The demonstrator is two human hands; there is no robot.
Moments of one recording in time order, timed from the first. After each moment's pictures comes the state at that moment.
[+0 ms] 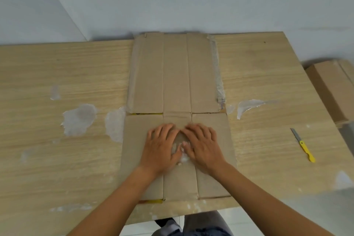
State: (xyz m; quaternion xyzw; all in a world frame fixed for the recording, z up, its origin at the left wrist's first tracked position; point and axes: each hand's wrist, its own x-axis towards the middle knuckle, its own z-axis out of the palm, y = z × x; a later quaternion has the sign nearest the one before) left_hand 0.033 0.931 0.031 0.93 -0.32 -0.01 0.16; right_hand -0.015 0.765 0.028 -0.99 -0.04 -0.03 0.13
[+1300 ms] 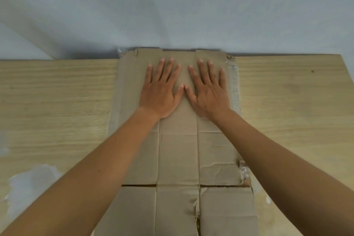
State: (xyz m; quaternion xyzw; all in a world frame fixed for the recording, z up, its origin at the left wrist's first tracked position) left_hand 0.342 0.837 0.008 0.97 -0.25 -0.03 0.05; right_hand 0.304 0.682 0.007 -1.00 0.01 0.07 0.04
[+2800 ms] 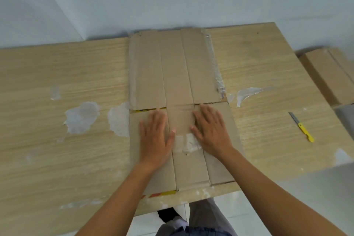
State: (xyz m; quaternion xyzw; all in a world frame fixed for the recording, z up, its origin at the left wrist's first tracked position) left_hand 0.031 0.954 0.019 0.96 -0.19 -0.07 0.20; right_hand -0.011 0.760 0.033 -0.99 0.08 0.08 0.12
